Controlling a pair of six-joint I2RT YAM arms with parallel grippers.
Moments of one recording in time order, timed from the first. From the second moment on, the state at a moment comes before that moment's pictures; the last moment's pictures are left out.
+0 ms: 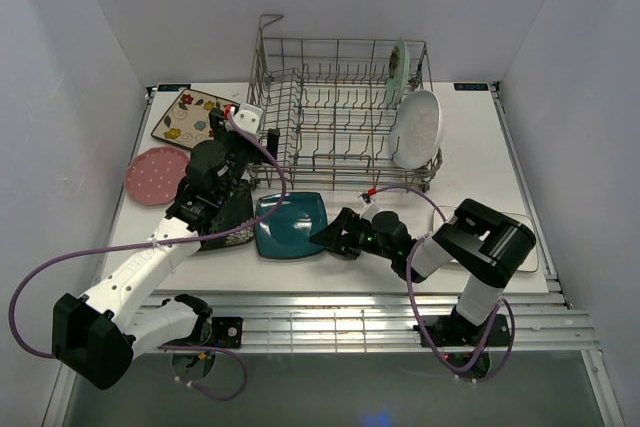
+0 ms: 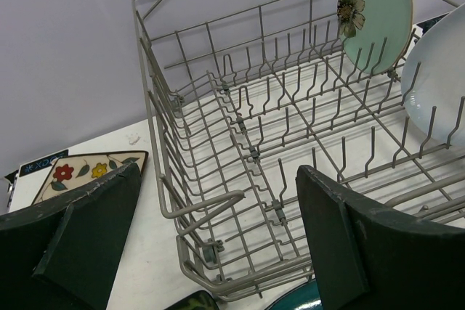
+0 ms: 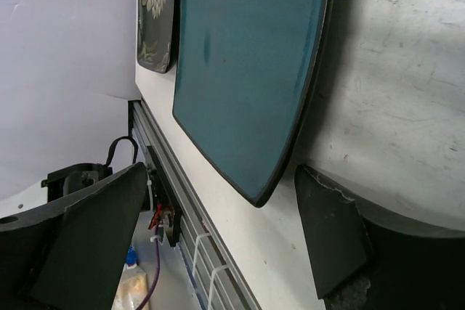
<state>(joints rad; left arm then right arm) -0.51 1.07 0.84 0.28 -0.18 0.21 0.86 1.71 0.34 1.04 -0.24 1.12</state>
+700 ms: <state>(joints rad) -0.51 1.07 0.84 0.28 -0.18 0.21 0.86 1.87 0.34 1.27 -0.23 1.27</state>
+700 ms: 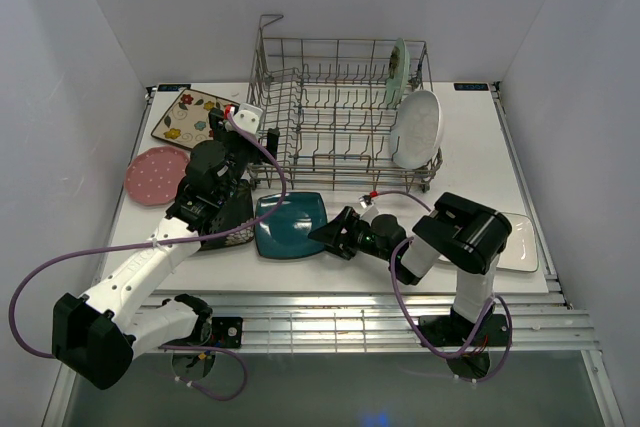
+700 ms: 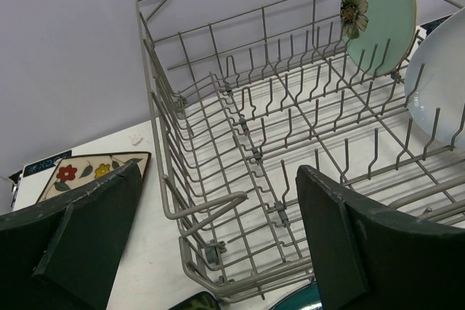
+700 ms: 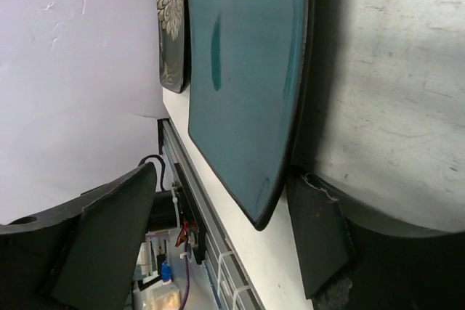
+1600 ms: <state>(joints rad) -0.51 1.07 0.84 0.29 -0.19 0.22 0.87 1.96 0.35 1.31 -0.18 1.36</state>
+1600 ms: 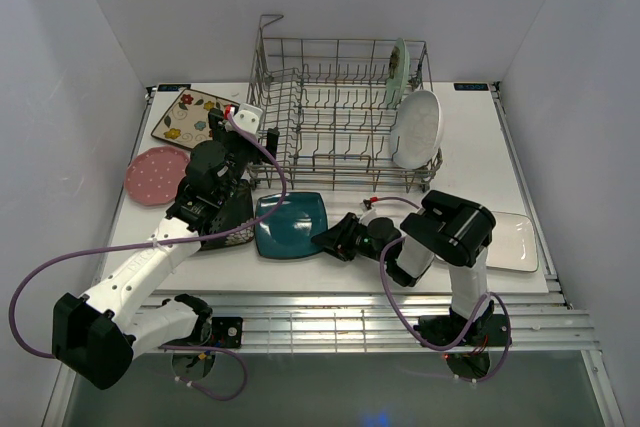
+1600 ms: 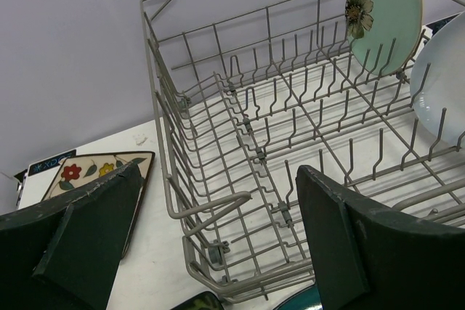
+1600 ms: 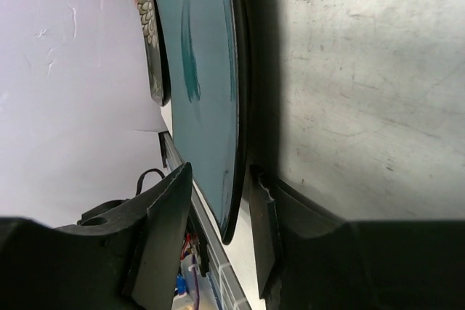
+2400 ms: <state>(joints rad) -0.51 1.07 0.83 0.29 -0.20 0.22 0.91 1.88 0.29 1.26 -0.10 1.37</state>
